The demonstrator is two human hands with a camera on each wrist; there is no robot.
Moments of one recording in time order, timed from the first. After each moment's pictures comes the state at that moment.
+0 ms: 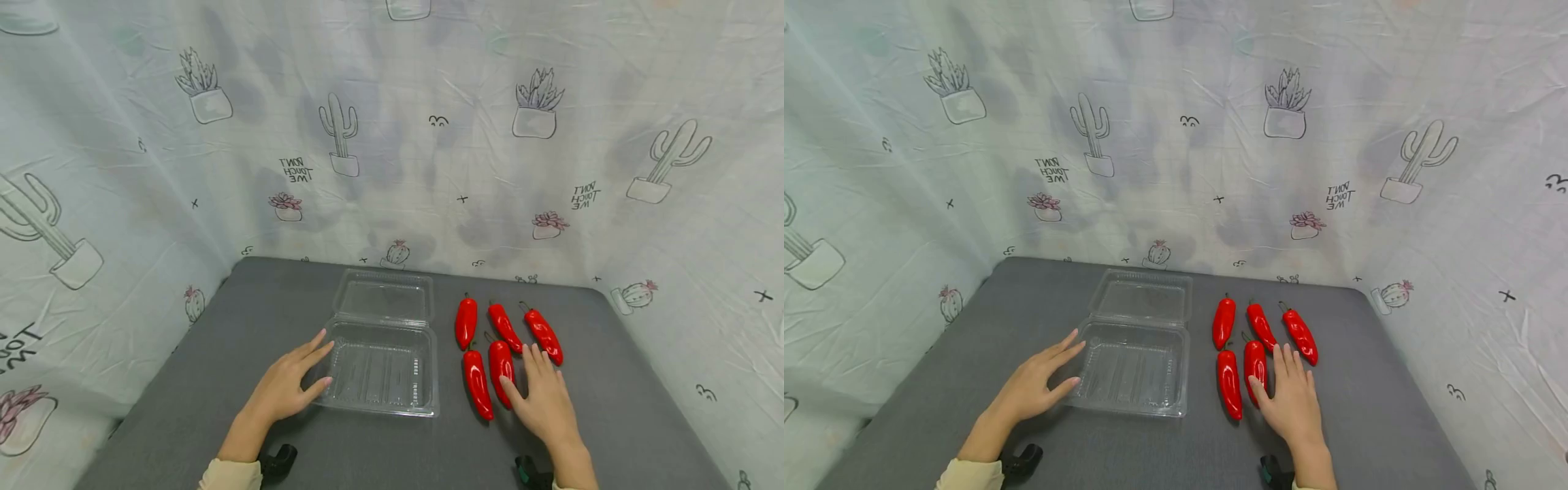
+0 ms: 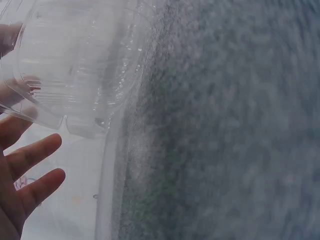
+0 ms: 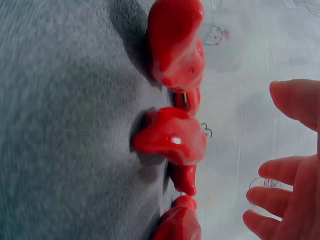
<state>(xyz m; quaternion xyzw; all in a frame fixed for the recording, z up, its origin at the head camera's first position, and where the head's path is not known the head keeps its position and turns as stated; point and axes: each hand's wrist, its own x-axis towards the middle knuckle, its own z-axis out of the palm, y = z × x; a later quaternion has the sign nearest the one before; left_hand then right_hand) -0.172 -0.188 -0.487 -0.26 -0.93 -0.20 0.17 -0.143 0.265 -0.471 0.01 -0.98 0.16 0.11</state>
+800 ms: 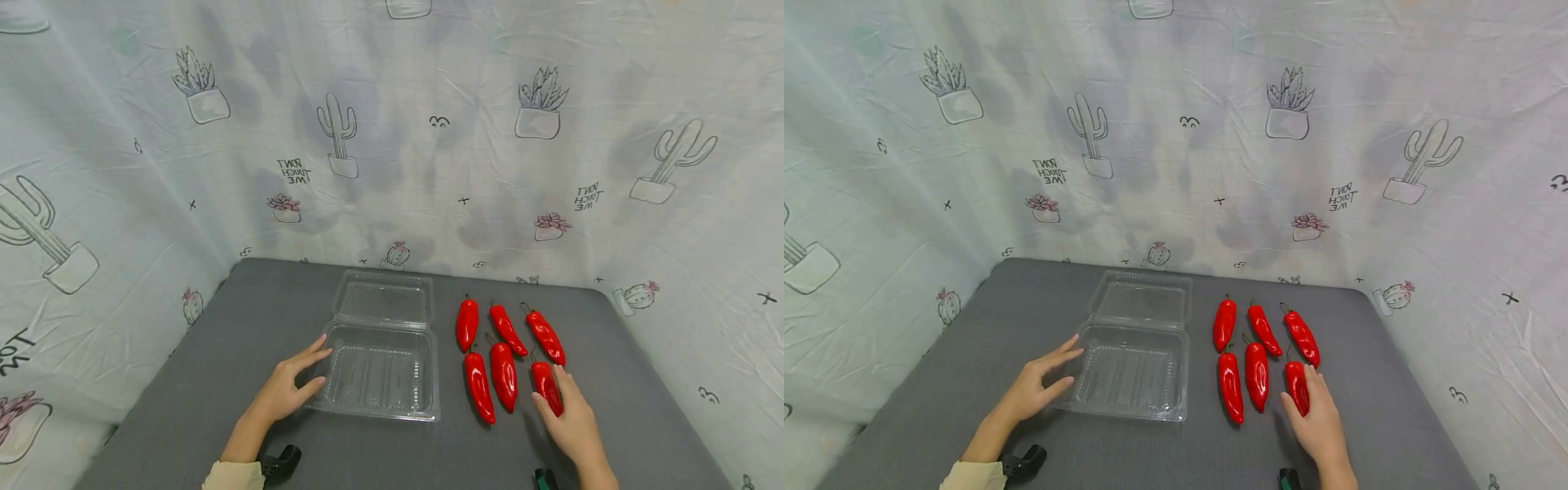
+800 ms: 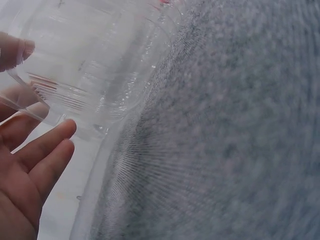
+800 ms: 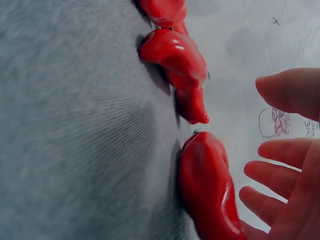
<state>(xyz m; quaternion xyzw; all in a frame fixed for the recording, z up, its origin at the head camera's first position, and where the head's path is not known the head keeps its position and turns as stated) -0.184 -0.192 -0.502 -0.28 -0.87 -0.38 0.13 -0.126 0.299 -0.479 -0.08 -0.96 0.27 0.06</state>
